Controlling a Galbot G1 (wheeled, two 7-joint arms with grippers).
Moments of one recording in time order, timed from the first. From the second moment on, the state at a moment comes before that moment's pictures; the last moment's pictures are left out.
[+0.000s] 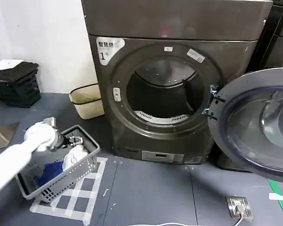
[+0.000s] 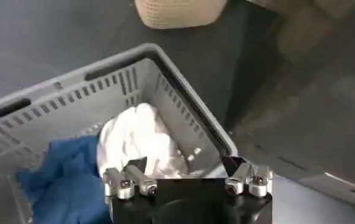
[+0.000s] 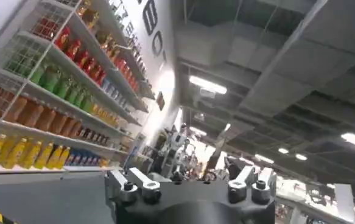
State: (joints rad) left arm 0.29 -0.61 0.29 -1.44 -1.89 0.74 -0.79; right arm -1.75 1.44 2.01 1.79 0.27 0.02 0.21
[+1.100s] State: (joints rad) left arm 0.21 -0.58 0.37 -1.32 -1.90 0.74 -0.79; right arm -1.76 1.43 2.02 1.74 0.29 0.08 0.19
